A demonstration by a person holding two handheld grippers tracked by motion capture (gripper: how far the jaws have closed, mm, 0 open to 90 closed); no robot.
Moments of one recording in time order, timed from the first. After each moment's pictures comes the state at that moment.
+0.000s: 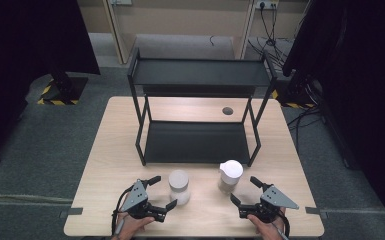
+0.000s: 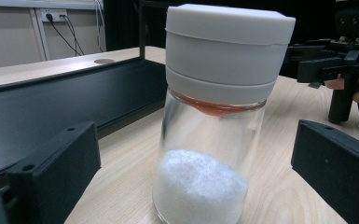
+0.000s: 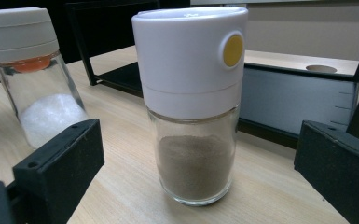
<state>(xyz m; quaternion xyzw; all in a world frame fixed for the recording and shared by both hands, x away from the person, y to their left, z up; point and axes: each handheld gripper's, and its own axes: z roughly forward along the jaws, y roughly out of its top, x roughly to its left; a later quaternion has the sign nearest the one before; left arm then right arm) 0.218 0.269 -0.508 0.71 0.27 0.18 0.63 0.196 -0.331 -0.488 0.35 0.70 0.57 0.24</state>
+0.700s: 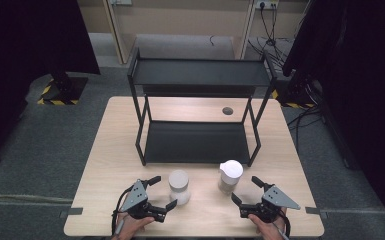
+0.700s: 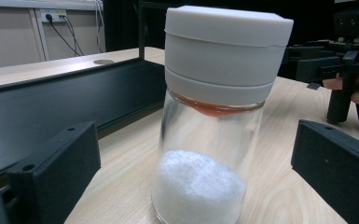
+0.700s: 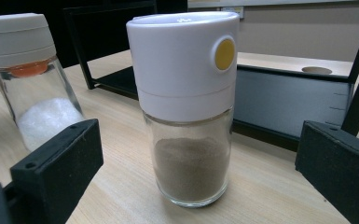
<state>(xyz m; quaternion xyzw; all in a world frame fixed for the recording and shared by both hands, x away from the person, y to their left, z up) 0.217 0.270 -0.508 0.71 0.27 0.18 0.63 0.195 -0.332 -0.489 0.35 0.70 0.58 0.24</state>
